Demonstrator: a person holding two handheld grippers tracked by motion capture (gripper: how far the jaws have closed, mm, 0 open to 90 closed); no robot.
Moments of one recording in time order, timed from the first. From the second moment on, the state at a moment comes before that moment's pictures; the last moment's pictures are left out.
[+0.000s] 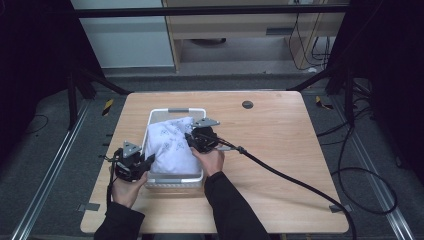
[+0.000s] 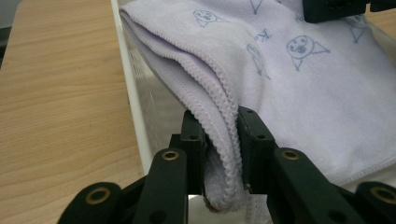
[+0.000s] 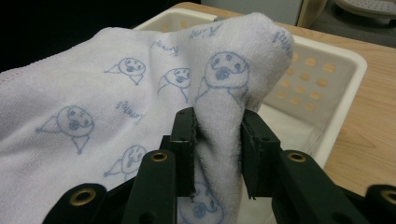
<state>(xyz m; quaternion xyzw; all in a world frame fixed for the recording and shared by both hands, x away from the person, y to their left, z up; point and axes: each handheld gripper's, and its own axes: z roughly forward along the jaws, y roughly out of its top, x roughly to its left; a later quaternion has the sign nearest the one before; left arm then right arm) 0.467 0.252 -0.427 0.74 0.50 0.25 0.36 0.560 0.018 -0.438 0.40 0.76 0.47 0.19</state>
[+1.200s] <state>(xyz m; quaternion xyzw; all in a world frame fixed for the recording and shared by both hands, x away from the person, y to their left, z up) 0.452 0.260 -0.406 0.73 0.48 0.25 0.42 0.549 -0.043 -0.411 0.40 0.75 0.48 0.21</state>
